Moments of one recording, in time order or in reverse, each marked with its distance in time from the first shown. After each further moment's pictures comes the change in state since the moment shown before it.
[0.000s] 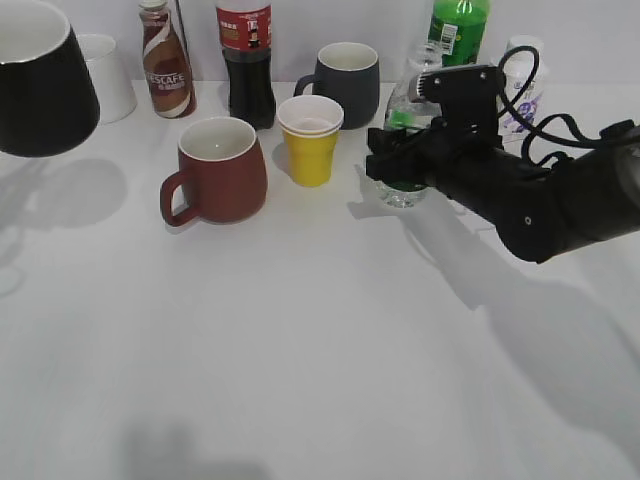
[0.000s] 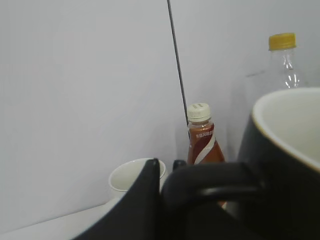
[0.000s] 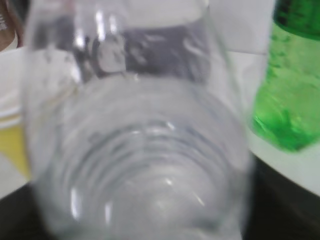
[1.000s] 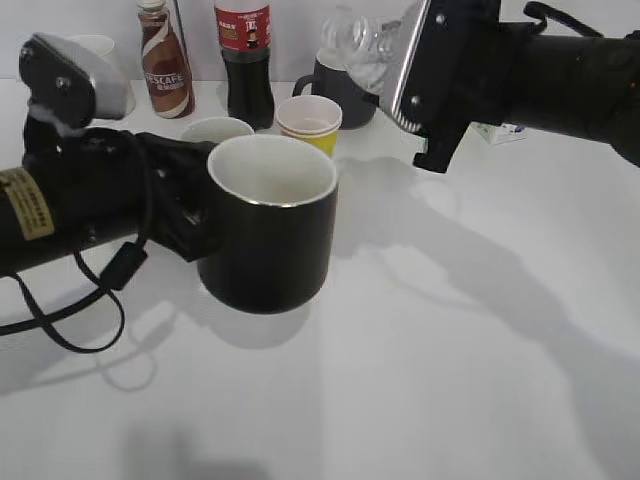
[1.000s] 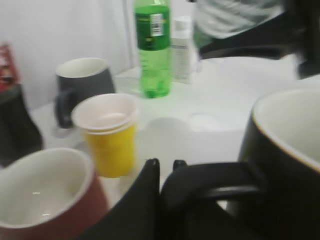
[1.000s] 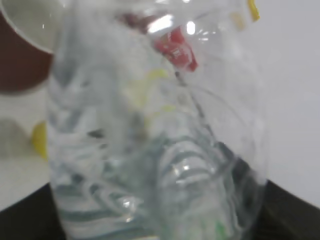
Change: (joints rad) left arm -0.632 -0.035 0.001 0.017 0.352 -0.144; right arm 0.003 -0.399 -0.011 -0.684 0.341 -0.470
